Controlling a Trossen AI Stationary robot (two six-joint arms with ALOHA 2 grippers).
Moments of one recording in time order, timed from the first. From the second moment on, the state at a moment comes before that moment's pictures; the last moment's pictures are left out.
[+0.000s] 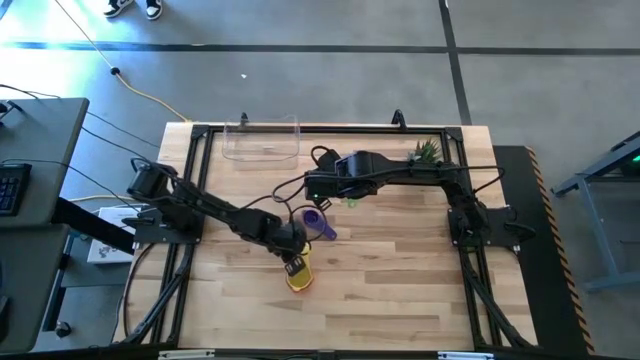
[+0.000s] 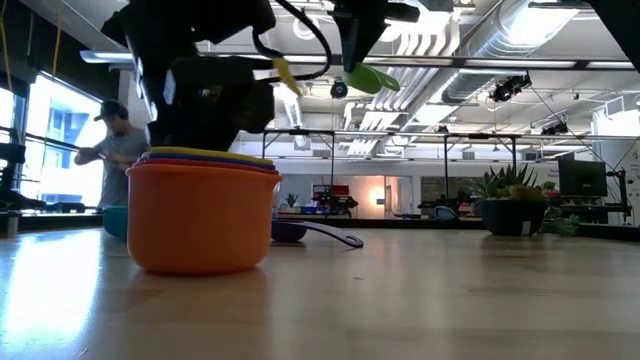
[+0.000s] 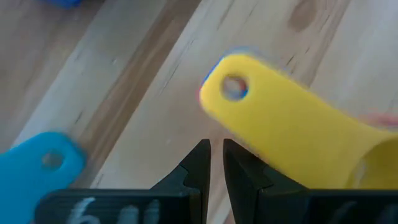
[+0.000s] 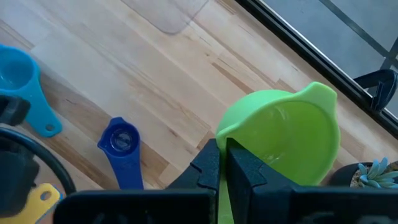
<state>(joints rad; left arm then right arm) -0.25 1.73 0.96 -0.37 -0.04 -0.81 0.05 2.10 2.32 -1.57 0.51 0.86</state>
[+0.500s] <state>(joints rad) -0.25 1.73 0.96 -0.19 0.02 -0.72 0.05 2.10 2.32 -1.57 0.51 0.85</state>
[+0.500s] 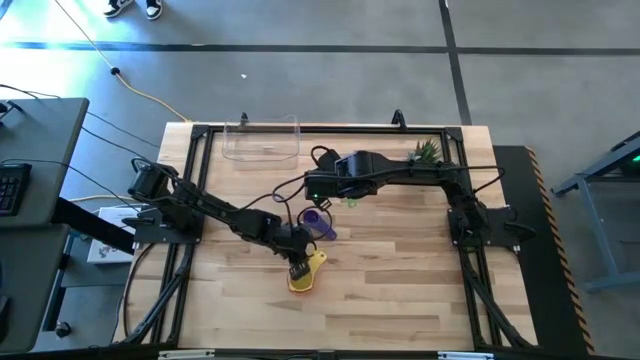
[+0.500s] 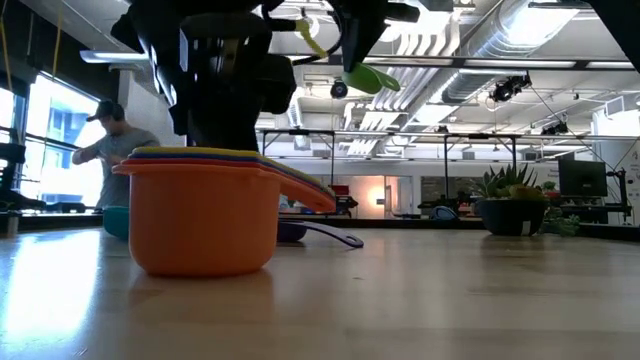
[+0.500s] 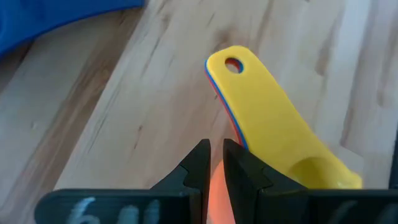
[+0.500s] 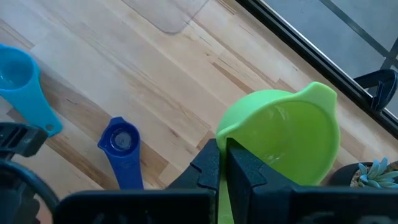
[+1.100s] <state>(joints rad) -0.25 1.70 0.96 -0.19 0.07 -0.68 0.05 2.10 2.32 -1.57 0.51 0.83</state>
